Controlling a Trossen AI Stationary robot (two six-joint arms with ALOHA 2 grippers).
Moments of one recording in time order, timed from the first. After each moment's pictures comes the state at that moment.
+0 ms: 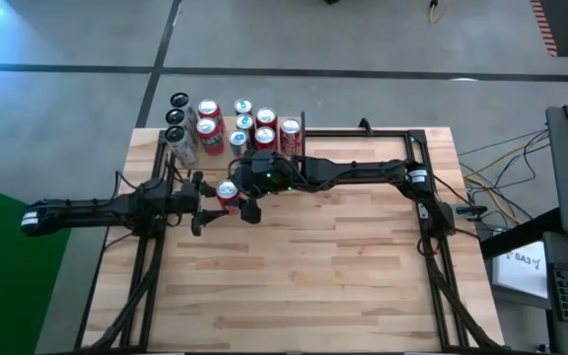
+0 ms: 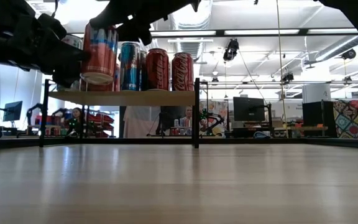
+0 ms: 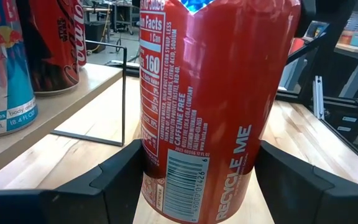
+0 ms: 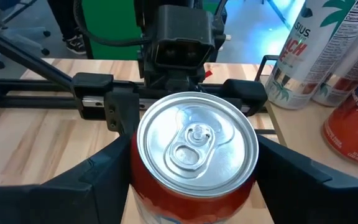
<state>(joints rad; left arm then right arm) 0.17 0.40 0.09 0.22 0.09 -0.12 -0.07 2.12 1.97 -0.25 -0.08 -0.06</state>
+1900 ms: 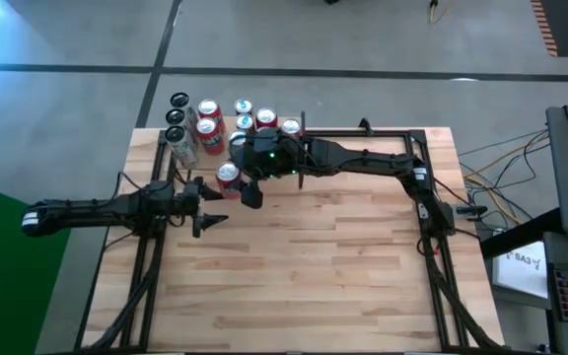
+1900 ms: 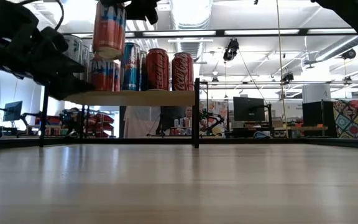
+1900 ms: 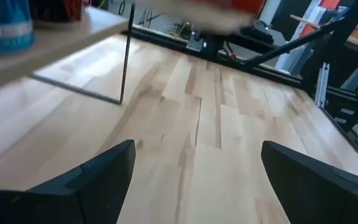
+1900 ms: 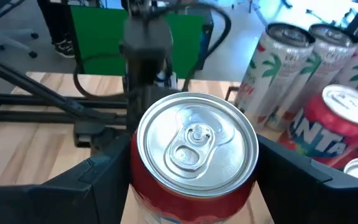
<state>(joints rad) 0.17 0.39 0.08 0.09 0.09 -0.24 -0.10 2.11 2.21 -0.48 -0.07 -0.11</state>
